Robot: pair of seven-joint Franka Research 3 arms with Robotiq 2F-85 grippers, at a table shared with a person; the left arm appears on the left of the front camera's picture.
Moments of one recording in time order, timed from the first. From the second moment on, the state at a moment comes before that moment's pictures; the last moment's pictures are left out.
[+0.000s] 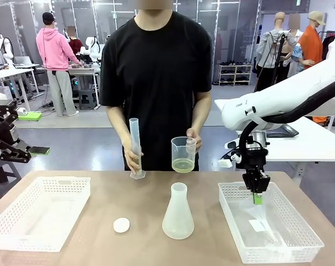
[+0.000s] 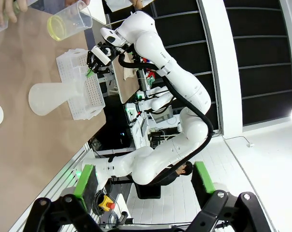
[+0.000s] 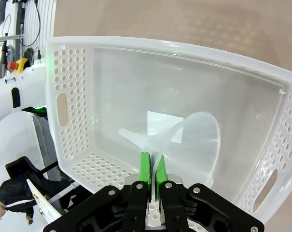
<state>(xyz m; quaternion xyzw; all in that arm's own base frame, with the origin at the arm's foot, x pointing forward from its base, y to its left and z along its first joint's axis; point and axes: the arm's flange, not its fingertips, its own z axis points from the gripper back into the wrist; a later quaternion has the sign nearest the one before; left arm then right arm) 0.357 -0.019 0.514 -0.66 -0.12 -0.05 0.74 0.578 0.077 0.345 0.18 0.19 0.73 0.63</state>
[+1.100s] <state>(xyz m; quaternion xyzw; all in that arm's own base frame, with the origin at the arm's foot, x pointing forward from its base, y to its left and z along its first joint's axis) 0.357 -0.019 0.514 -0.66 -0.12 -0.05 0.74 0.532 0.109 0.506 0.07 0.11 0.69 0.72</state>
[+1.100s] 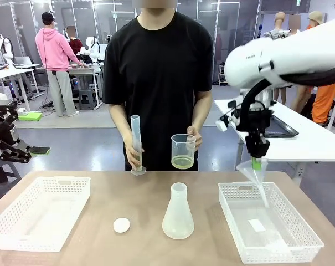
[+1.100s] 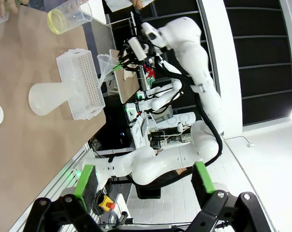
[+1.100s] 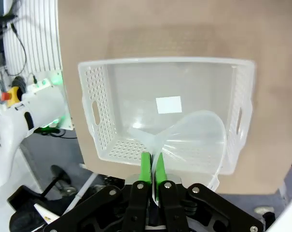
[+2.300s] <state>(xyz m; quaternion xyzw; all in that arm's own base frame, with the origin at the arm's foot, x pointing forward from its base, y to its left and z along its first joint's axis) 0.357 -0.019 0.514 -0.66 -0.12 -0.05 0.74 0.417 0.146 0.609 -0.18 -0.12 0.66 0.72</state>
